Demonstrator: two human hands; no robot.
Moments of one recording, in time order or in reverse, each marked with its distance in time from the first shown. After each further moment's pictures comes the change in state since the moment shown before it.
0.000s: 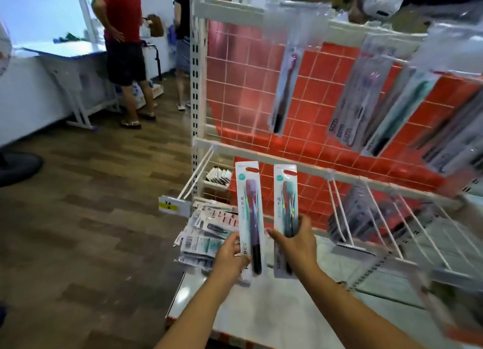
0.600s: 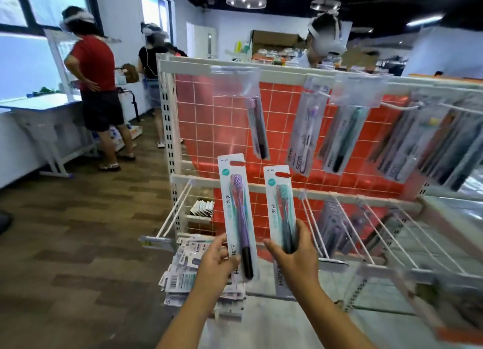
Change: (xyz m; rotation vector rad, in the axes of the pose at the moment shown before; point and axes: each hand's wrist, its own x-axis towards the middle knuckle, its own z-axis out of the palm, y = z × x) left_hand -0.028 0.062 0.011 0.026 -0.096 0.285; right_hand -0.023 -0.034 -0.045 0.081 0.138 -0.187
